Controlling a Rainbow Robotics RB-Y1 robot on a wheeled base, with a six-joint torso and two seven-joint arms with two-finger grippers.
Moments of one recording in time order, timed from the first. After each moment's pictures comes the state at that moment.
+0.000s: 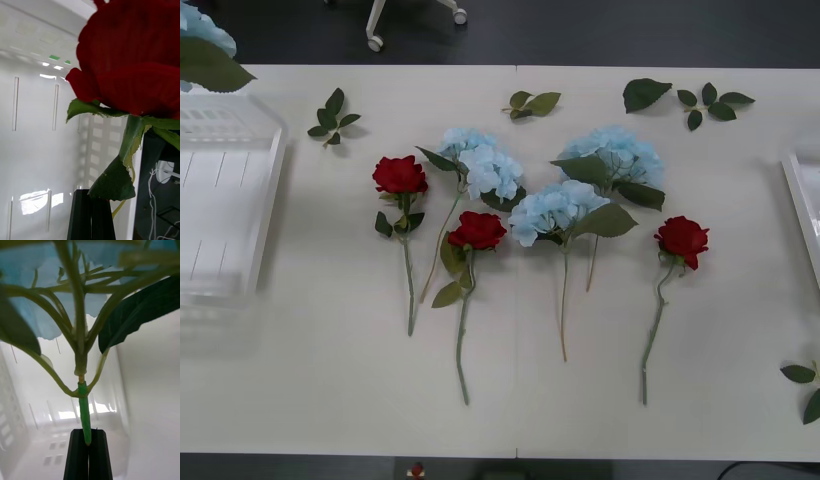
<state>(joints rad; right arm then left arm) -0.54 -1.17 0.38 -1.08 -0.56 0.86 1.52 -0.71 1.21 -0.17 -1.38 1.14 1.48 -1.69</state>
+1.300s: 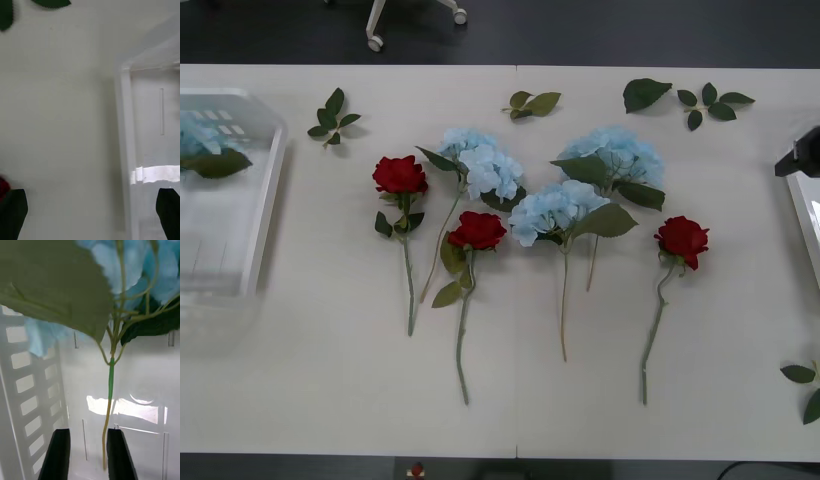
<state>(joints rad) -0.77 -1.11 0.48 -1.20 -1.06 1.20 1.33 -0.90 0.97 -0.51 -0.59 0.87 0.96 -1.80</state>
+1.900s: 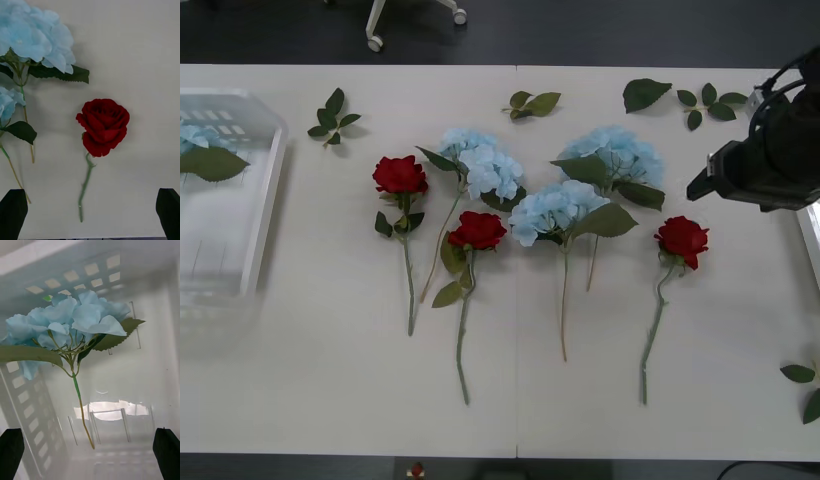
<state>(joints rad) -0.71 -1.13 0.48 -1.82 -1.16 1.48 0.74 -0.90 1.10 -0.32 -0.84 1.04 1.26 -2.01</state>
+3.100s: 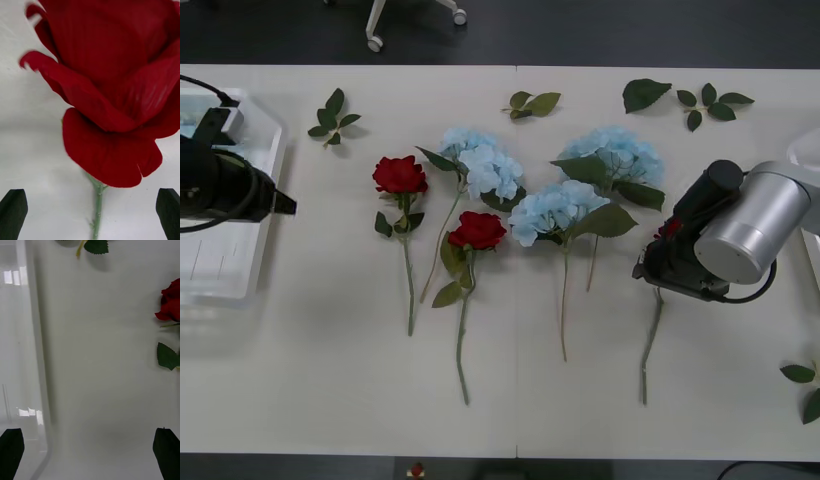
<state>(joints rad) -0.66 -0.95 0.88 -1.67 -0.85 1.23 0.40 -0.39 0.92 -0.11 -1.84 0.84 1.46 -1.22</state>
